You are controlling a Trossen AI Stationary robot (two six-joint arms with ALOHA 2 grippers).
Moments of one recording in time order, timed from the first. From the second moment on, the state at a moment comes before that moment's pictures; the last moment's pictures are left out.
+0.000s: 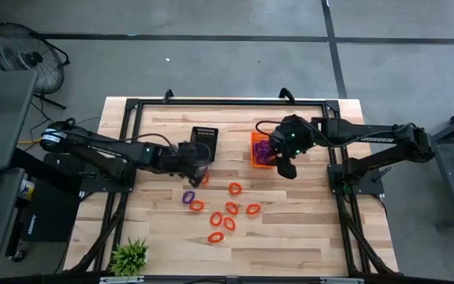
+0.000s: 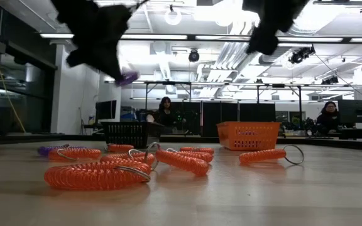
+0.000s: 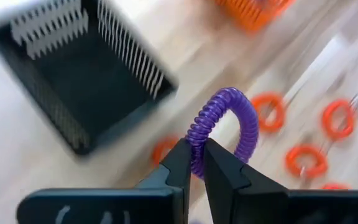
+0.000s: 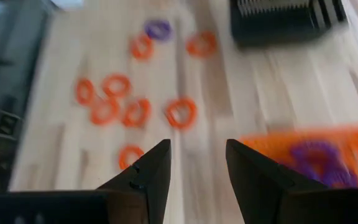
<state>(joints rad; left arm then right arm) -0.15 1.29 0.94 -0.59 -0.40 -0.86 -0.16 1.21 1.03 -0.61 -0.25 0.09</state>
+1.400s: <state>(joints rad) -0.03 1.30 1.19 -0.17 -0.32 -0.22 -0.22 1.33 1.03 0.14 -0.45 0.13</state>
